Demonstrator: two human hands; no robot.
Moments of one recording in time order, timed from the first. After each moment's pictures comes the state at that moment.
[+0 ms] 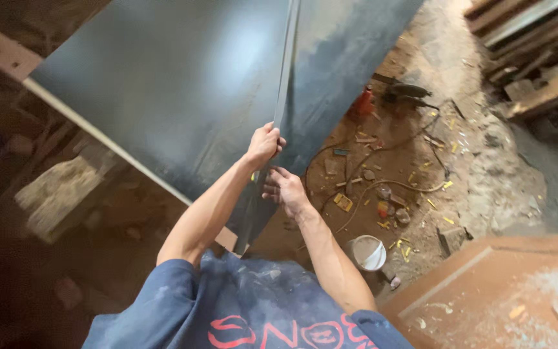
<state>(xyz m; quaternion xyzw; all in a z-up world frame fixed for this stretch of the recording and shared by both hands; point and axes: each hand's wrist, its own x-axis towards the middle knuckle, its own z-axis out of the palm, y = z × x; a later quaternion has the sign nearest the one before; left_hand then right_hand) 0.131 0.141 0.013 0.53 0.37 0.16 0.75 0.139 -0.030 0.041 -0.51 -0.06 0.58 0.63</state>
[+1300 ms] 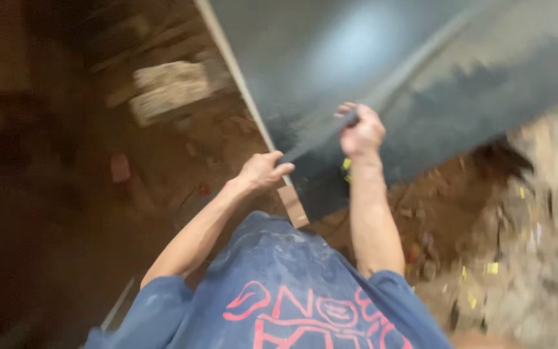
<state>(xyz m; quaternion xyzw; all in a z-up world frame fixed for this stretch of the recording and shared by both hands) -0.158 0.087 0.069 0.72 0.50 0.08 0.47 0.138 0.136 0.012 -0.41 -0.08 0.53 0.74</state>
